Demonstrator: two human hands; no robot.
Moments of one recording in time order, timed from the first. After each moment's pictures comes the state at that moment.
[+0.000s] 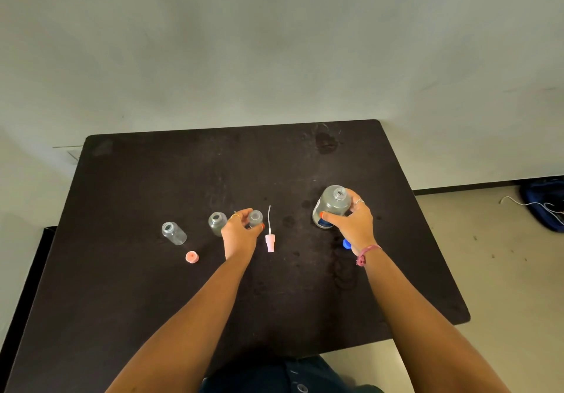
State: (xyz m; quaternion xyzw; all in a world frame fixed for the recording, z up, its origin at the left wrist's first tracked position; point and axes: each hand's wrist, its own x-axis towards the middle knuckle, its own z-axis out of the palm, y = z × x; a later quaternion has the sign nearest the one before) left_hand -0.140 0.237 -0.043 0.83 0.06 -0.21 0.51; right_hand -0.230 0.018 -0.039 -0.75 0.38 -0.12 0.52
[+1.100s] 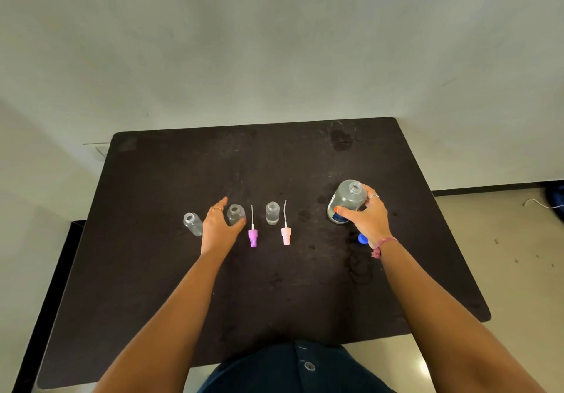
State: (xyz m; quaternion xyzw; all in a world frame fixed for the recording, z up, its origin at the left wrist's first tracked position) left_hand -0.116 0.312 -0.039 0.88 -0.02 -0.17 0.44; right_hand -0.230 0.017 -0.040 -0.76 0.38 -0.10 0.53
